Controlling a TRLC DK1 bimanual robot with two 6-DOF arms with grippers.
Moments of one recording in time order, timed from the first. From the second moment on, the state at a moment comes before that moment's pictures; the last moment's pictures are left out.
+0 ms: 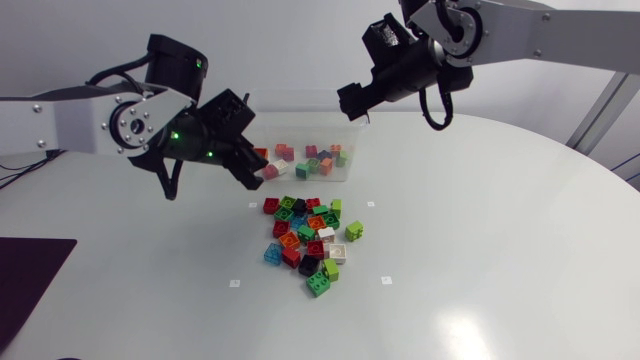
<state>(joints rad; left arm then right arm) -0.37 1.62 1.14 -0.25 0.12 0.52 0.40 1.84 1.61 -0.44 -0.04 -0.21</state>
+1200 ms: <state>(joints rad) -0.29 2.06 1.71 -0.13 0.13 0.39 0.41 1.64 0.98 -0.23 -0.05 -0.33</state>
